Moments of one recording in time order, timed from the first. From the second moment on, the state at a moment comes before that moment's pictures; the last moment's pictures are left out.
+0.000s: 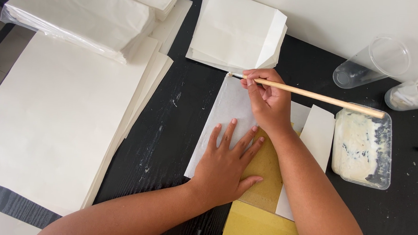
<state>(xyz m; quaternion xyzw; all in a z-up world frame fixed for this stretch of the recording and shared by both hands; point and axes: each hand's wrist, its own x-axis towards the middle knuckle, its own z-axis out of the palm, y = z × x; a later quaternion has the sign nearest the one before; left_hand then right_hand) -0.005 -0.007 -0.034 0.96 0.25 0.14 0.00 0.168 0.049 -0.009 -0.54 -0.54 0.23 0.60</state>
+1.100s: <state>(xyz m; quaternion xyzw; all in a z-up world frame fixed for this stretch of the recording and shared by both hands) -0.004 -0.007 -0.035 0.96 0.25 0.13 -0.01 0.172 0.047 -0.014 -0.49 -0.53 0.25 0.65</state>
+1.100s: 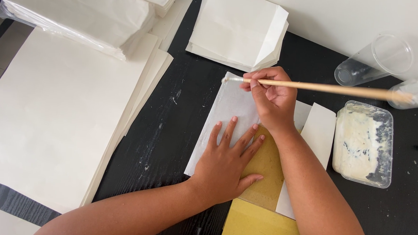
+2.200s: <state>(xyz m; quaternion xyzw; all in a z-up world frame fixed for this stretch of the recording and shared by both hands) -0.001 0.000 -0.047 0.97 0.23 0.07 0.05 0.173 -0.041 0.092 -0.55 -0.57 0.16 0.58</state>
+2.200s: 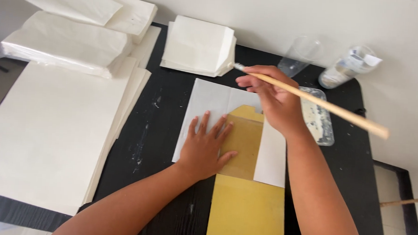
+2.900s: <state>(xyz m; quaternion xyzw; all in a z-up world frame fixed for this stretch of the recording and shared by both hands) -0.002 -0.002 -0.012 0.97 0.25 -0.03 0.04 0.342 -0.161 0.077 -0.74 -0.51 0.12 0.42</state>
